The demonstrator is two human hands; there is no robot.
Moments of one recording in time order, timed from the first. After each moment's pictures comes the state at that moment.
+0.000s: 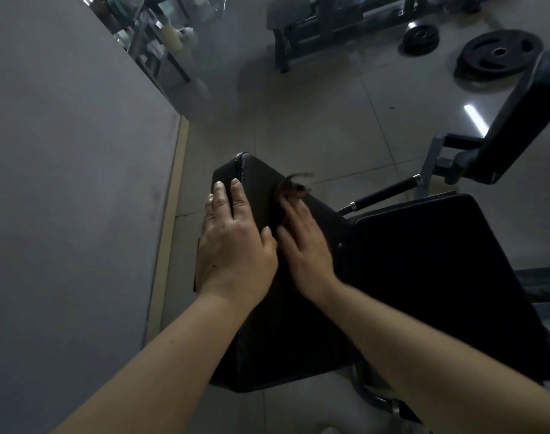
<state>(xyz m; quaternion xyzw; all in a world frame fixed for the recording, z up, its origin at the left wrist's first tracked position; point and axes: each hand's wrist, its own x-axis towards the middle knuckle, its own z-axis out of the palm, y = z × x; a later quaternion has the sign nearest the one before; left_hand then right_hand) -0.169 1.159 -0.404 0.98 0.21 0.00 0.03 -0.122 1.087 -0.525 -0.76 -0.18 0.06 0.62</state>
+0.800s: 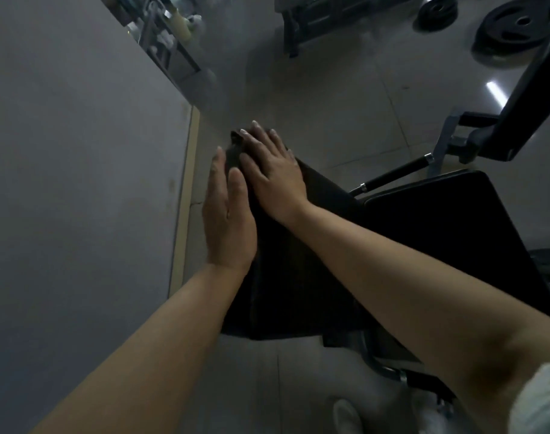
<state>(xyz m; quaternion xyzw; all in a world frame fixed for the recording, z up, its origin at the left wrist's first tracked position) -0.180 1.161 -0.398 0.87 0.21 0.20 0.39 -0.088 1.129 -0.454 -0.78 -0.25 0.05 0.57</state>
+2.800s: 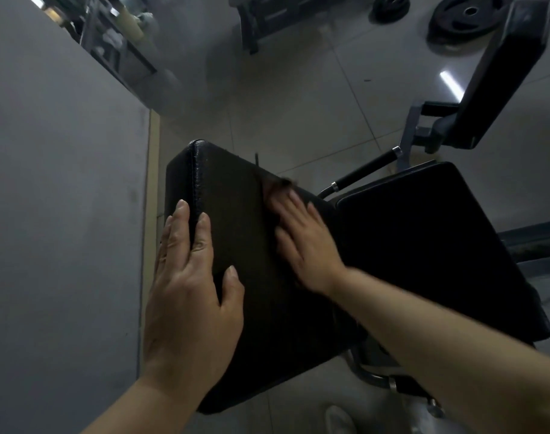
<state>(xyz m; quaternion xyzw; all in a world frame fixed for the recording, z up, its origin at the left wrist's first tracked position) -0.219 1.157 -0.415 0.99 0.13 0.06 0.08 -0.109 1.055 -0.572 -0.84 -0.26 0.05 0.48</state>
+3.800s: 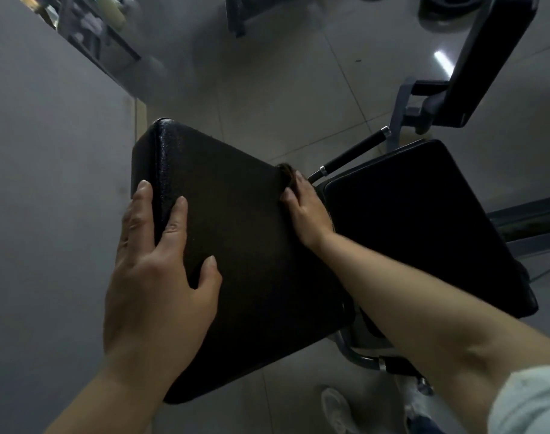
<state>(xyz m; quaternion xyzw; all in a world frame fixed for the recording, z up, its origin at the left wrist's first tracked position) -0.218 1.157 -0.417 0.99 0.13 0.06 0.00 -0.072 1.054 -0.621 -0.80 -0.04 0.18 0.58</state>
